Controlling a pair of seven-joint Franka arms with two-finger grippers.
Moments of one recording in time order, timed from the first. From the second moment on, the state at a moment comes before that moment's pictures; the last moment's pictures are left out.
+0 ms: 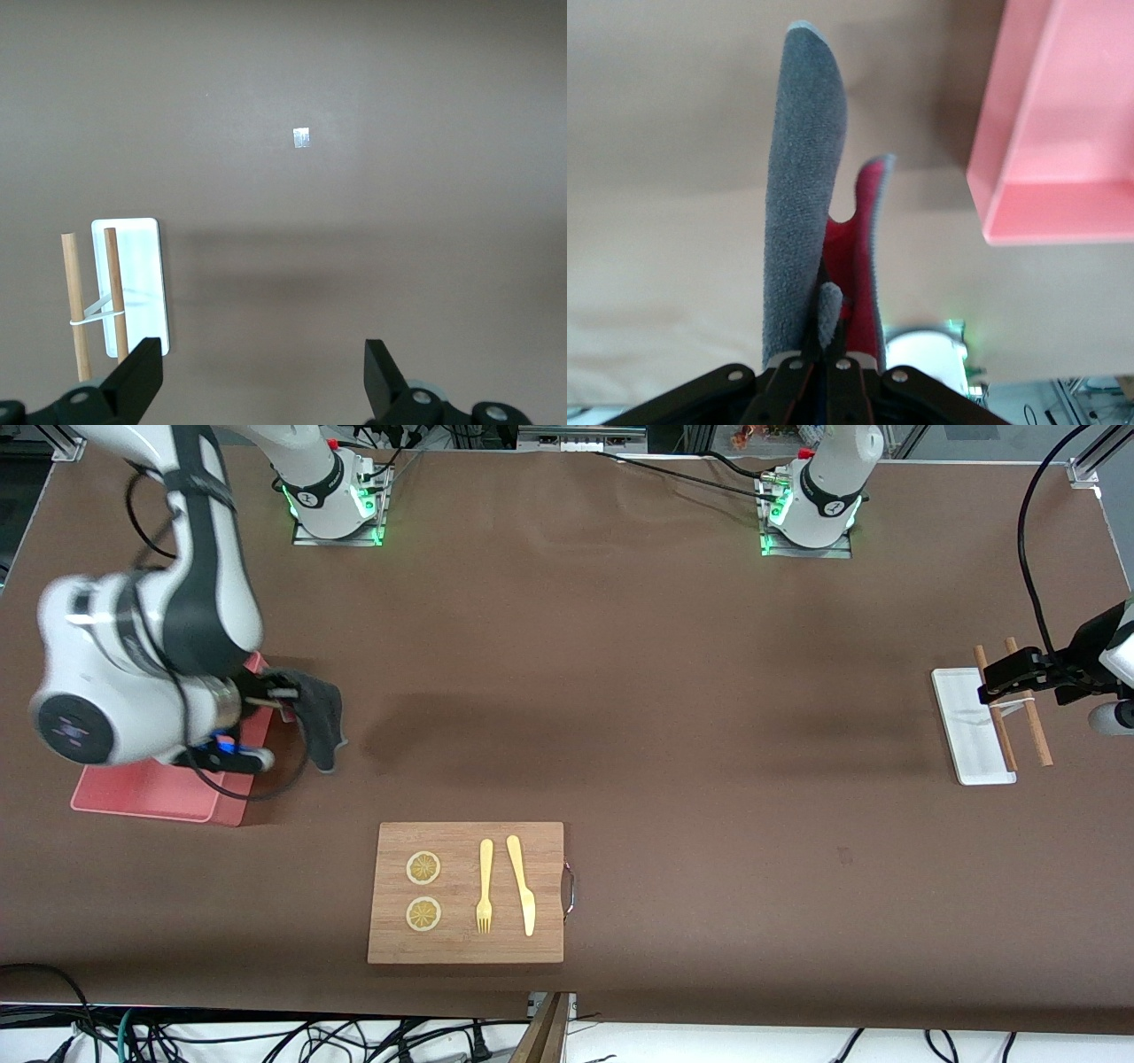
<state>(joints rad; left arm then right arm) 0.11 0.17 -0.07 -1.44 0.00 1.57 0.01 0.48 0.42 -0.45 -1.41 0.22 1.24 0.14</state>
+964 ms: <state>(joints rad) 0.11 0.17 -0.07 -1.44 0.00 1.57 0.01 0.28 0.50 -0.70 -1.39 0.01 1.28 -0.53</state>
